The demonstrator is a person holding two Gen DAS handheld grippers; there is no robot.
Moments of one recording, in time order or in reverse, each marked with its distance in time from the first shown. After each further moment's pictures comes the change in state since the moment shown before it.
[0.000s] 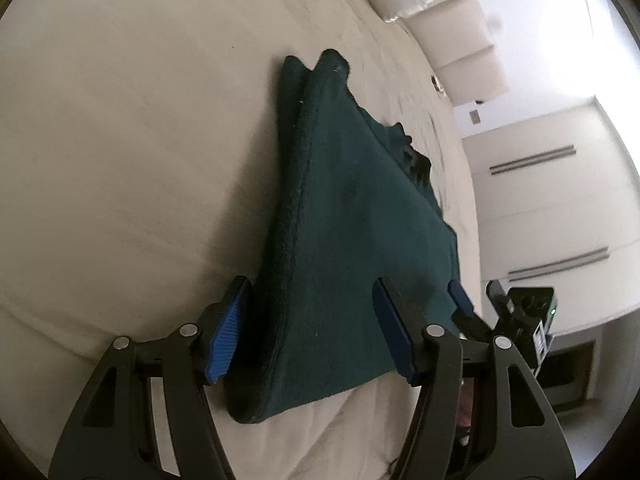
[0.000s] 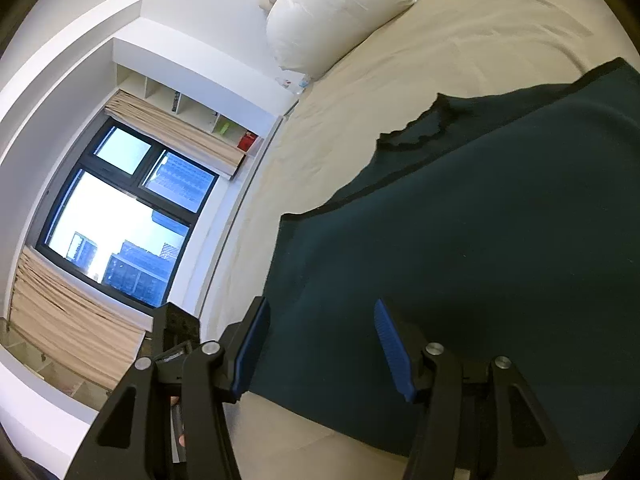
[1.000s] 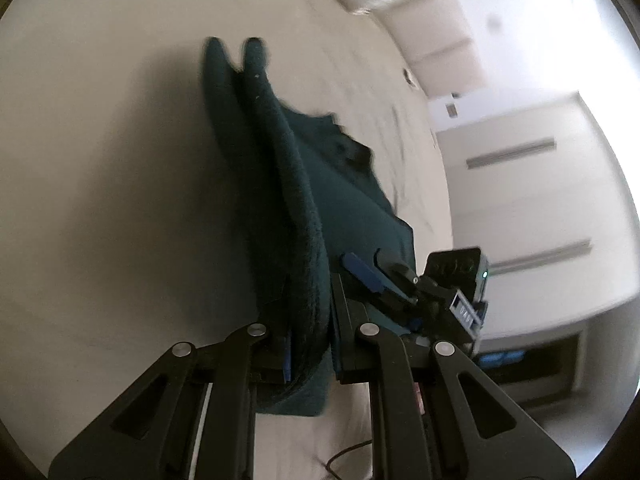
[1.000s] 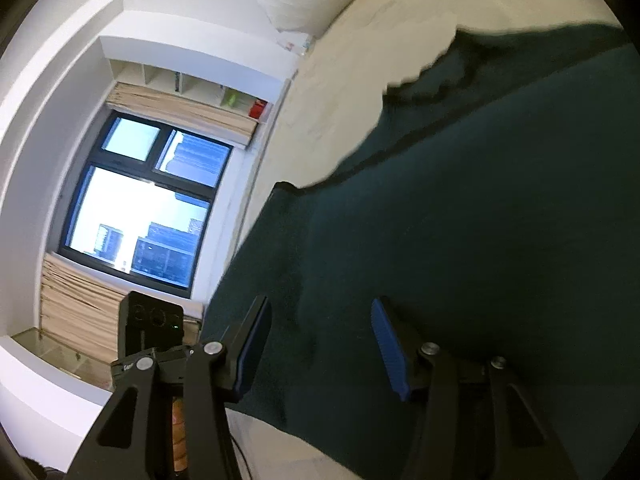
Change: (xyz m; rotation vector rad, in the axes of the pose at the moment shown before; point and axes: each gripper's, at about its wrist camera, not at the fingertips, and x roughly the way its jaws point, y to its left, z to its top) left arm 0.006 -0.086 -0.012 0.070 0.011 -0.054; right arm 0.035 -0.032 0.031 0.089 0.131 0.118
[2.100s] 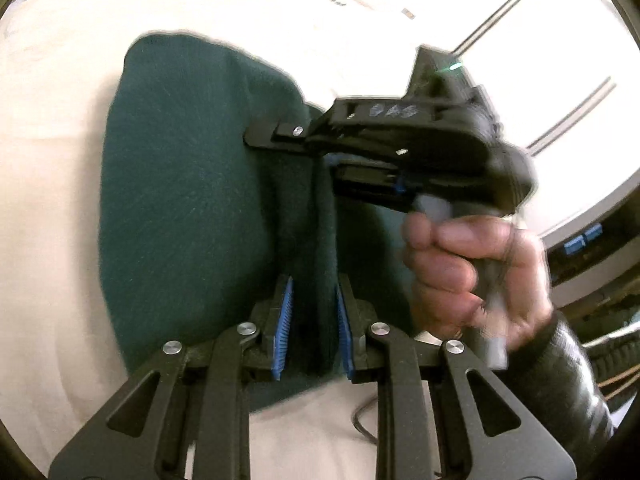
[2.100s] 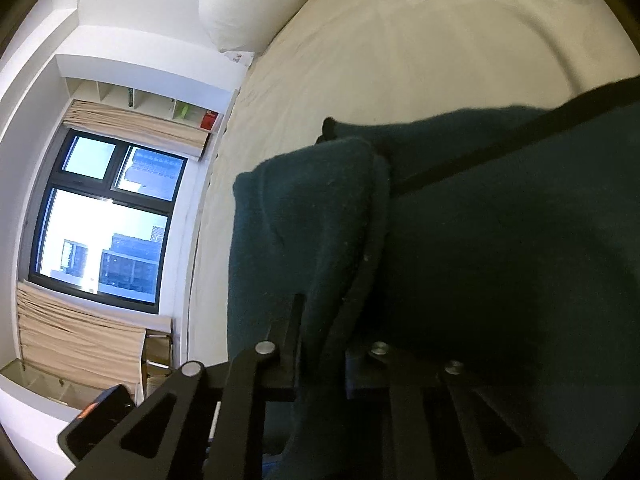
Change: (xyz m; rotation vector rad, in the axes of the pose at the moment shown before) left arm 0.131 -0.136 -0.085 0.459 0.086 0.159; right arm -0.056 -0.046 0.049 0.064 0.026 -0.181
